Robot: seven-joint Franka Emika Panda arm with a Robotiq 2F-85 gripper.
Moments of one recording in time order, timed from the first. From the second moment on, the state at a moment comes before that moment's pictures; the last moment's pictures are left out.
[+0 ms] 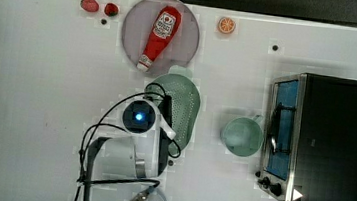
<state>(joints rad) 0.15 0.39 0.06 -2.43 0.00 1.19 0.86</state>
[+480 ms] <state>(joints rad) 0.27 0.40 0.09 -2.42 -0.05 1.17 1.01</state>
